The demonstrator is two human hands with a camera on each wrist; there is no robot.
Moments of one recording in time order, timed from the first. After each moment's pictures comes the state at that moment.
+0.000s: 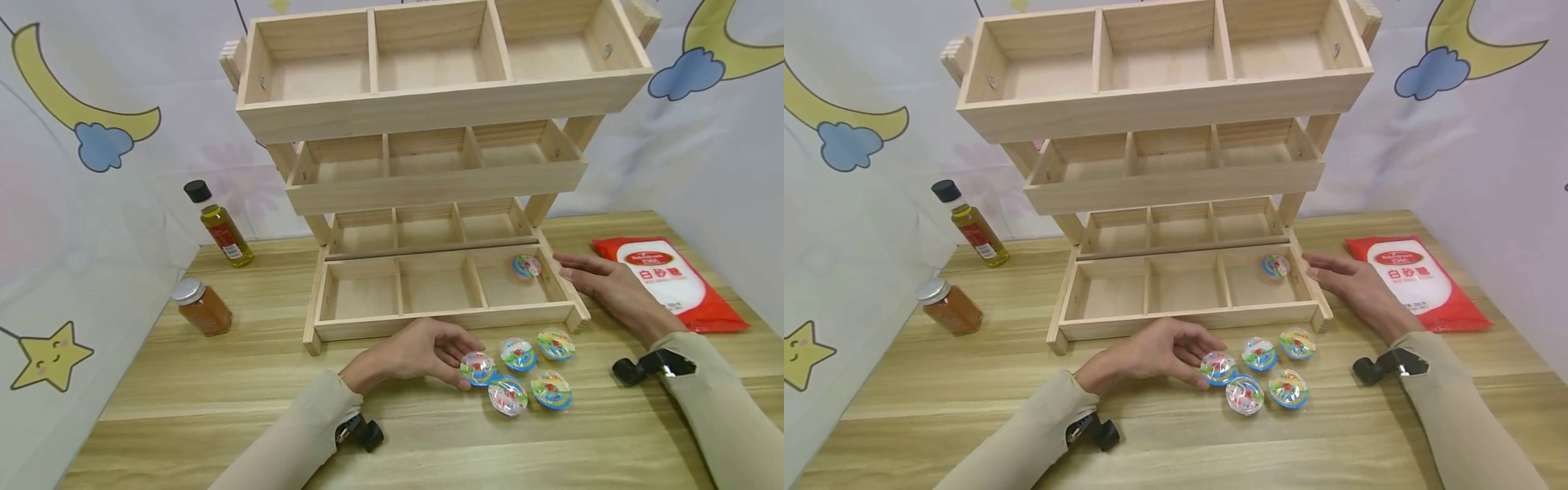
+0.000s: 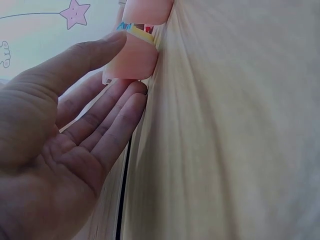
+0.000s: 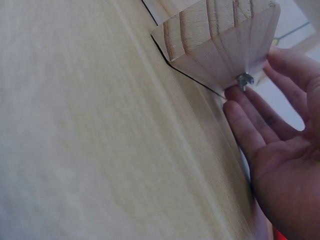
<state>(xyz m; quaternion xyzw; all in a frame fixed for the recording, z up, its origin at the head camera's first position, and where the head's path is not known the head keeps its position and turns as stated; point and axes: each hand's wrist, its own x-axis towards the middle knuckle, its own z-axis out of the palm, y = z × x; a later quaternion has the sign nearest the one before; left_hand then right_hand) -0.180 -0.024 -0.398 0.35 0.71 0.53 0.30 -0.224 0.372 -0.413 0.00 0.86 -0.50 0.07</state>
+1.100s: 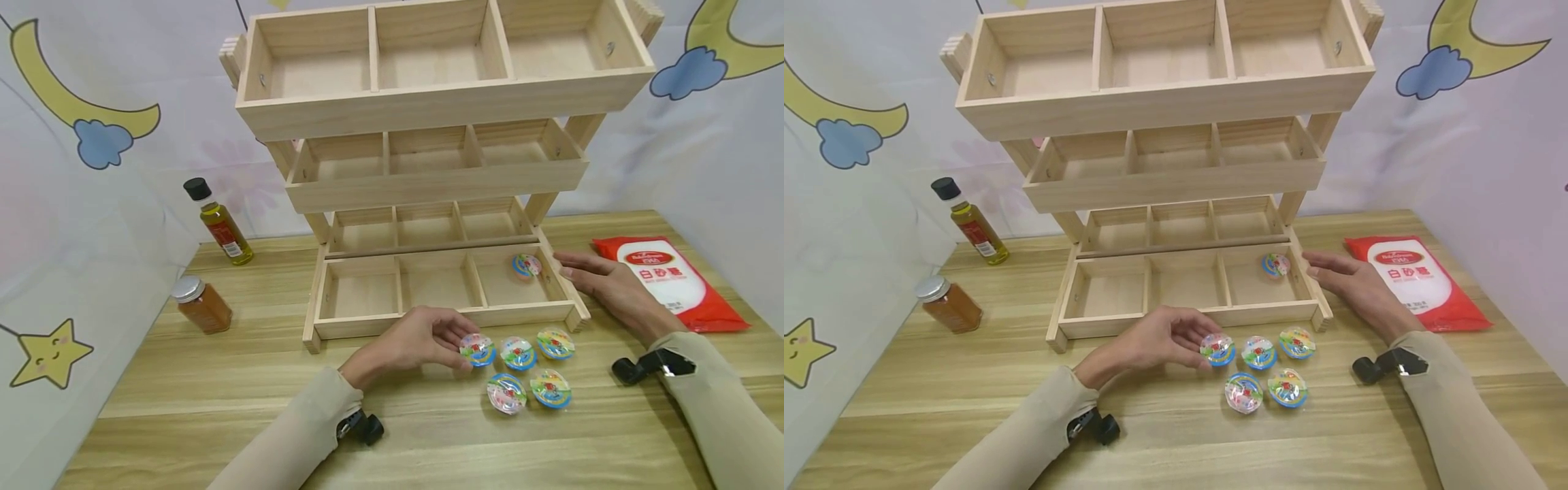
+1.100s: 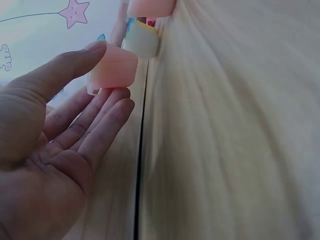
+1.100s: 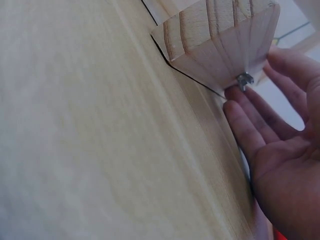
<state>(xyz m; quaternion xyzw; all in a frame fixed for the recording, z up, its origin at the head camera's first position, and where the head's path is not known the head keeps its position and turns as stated) -0.182 -0.022 -0.389 0.31 0.73 0.56 0.25 -0.222 0.371 -0.412 -0.01 0.86 -0.50 0.06</state>
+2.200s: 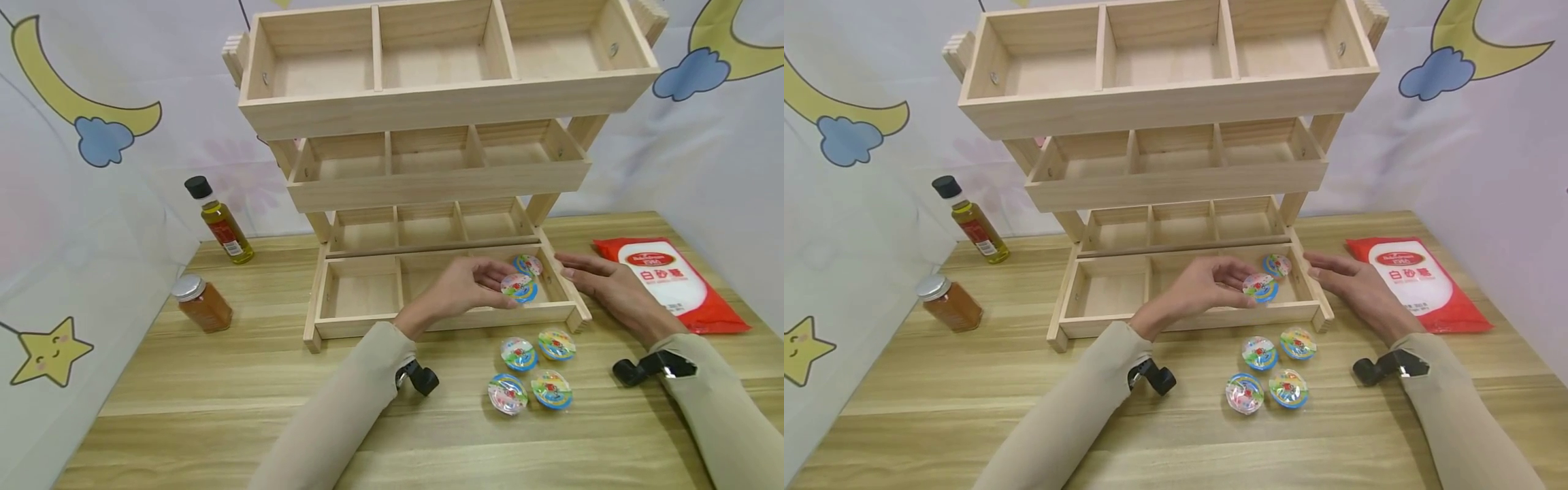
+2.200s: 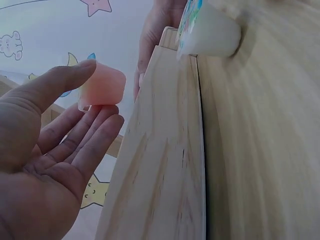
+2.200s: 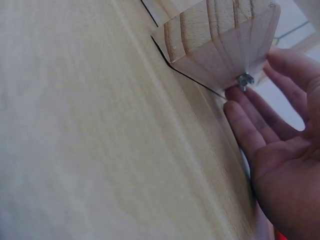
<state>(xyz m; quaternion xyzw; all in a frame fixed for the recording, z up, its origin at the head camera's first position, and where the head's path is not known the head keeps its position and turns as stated) -0.230 0.042 -0.359 0.30 0.74 0.57 0.17 -0.223 0.371 -0.413 -0.01 0.87 -0.49 0.06</state>
